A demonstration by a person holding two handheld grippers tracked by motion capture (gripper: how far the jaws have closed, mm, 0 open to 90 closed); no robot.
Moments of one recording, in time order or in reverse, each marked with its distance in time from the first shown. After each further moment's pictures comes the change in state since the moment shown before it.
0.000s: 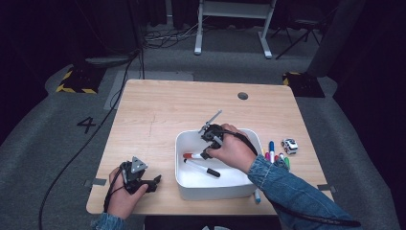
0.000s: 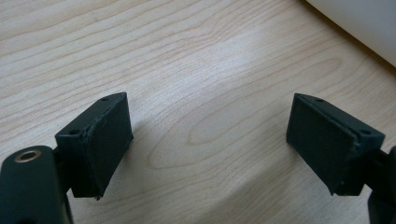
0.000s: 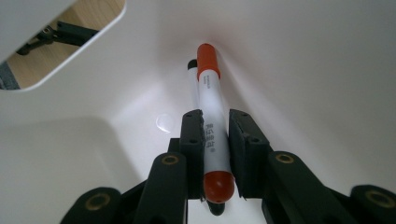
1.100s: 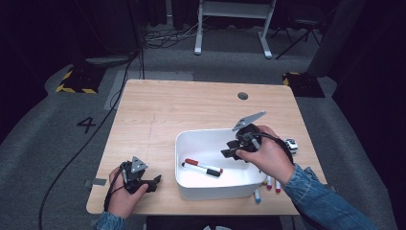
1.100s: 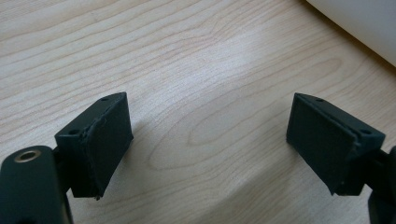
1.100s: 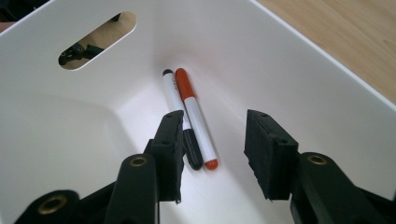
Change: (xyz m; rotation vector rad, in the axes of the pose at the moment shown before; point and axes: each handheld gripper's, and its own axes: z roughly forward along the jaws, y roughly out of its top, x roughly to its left) left arm 0.001 0.001 0.000 0.002 -0.002 0.006; right arm -0.008 -0.068 -0.081 -0.244 -0.036 0.051
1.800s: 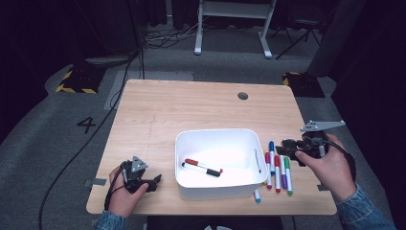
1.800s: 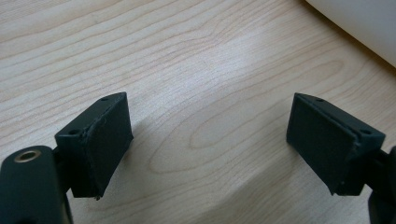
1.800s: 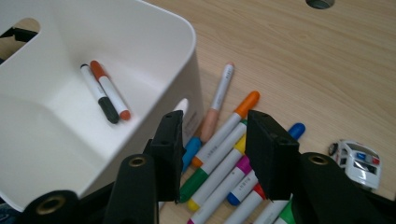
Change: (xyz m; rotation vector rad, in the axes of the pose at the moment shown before) left arm 0.000 0.001 0.001 -0.002 -0.004 -0.006; right arm -0.056 -0.098 -0.095 -0.145 -0.201 0.245
